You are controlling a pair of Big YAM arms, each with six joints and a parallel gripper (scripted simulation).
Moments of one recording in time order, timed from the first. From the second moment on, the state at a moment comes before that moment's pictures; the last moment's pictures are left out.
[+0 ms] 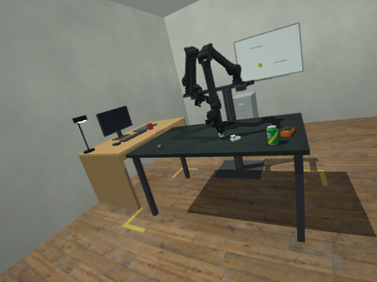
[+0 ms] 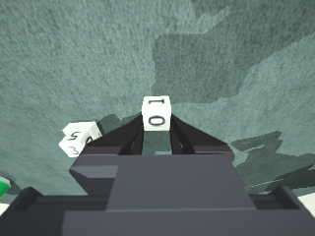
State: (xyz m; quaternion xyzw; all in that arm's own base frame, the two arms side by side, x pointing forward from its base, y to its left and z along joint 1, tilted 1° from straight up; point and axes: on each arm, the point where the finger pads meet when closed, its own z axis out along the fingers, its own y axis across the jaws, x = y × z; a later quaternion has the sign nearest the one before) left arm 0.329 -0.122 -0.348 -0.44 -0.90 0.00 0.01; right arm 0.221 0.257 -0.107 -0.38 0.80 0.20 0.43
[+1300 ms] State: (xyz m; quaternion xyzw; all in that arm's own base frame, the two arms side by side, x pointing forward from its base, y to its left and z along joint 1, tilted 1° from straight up) left arm 0.334 -0.120 -0.354 -0.72 -0.70 -0.01 0.00; right arm 0.221 0.257 -0.107 -0.38 0.80 0.20 0.43
